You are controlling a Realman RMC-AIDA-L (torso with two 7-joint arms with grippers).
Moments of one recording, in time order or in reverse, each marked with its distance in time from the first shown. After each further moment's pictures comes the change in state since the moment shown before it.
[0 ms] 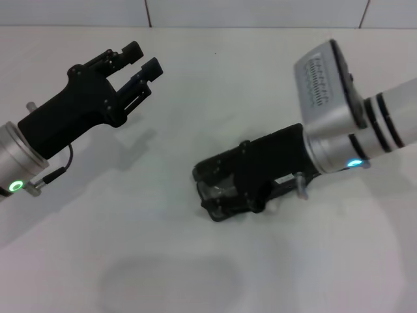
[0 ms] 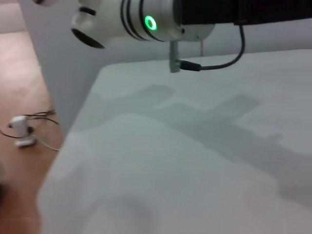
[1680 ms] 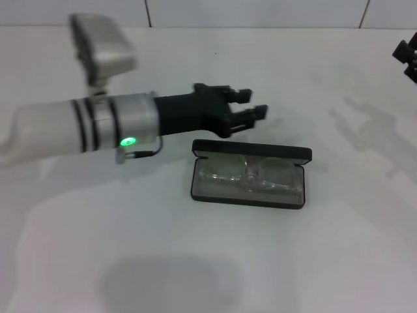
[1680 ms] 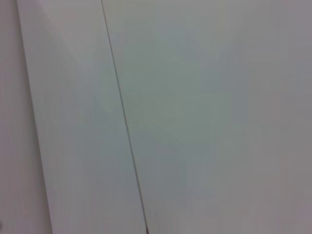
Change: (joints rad) left arm -0.356 -0.014 0.209 -0.060 0.300 -0.420 -0.320; right arm -0.381 -0.011 0.770 0.309 0.521 -0.230 -0.510
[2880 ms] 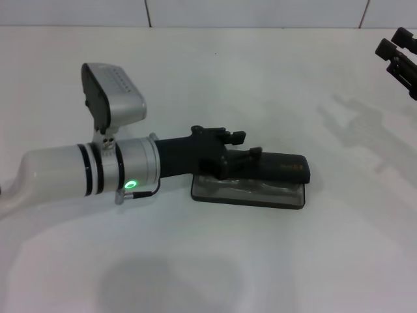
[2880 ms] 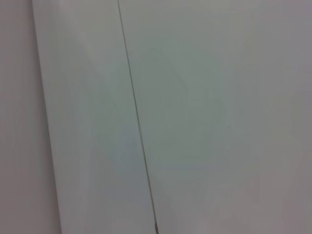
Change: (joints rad) left arm 0.104 -0.005 0.316 -0.011 -0.256 -0.102 0.074; right arm 0.052 -0.003 -0.010 0.041 -0.011 0.014 -0.047
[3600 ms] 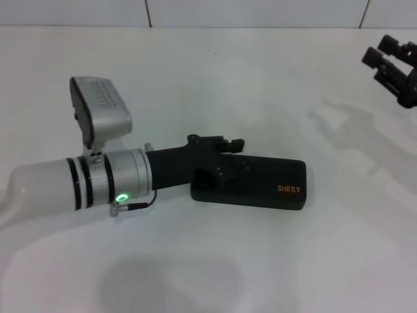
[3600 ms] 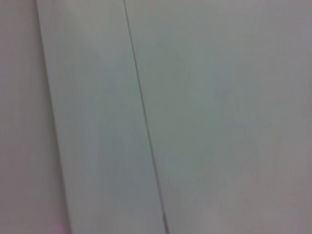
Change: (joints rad) left arm 0.048 0.004 -0.002 -0.002 -0.026 0.079 0.041; right arm 0.005 0.003 -0.041 0.001 -0.003 0.009 0.008
